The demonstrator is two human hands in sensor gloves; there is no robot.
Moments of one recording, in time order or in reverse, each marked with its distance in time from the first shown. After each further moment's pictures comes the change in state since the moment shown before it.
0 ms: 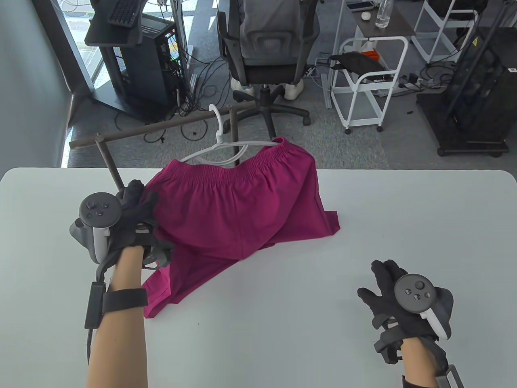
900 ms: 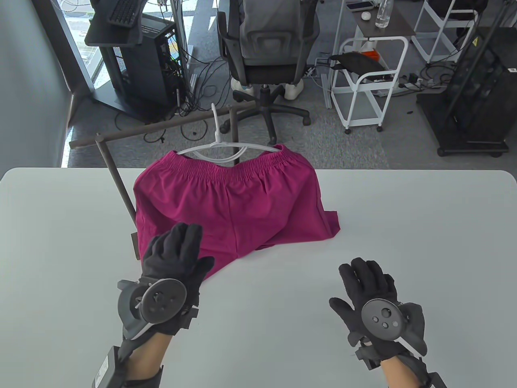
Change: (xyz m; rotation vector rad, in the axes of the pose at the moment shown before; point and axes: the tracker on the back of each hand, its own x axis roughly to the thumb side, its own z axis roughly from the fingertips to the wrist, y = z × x) left_hand 0.063 -0.033 0.170 0.114 -0.724 -0.371; right_hand 0.073 0.007 0.033 -0.144 -0.313 0.170
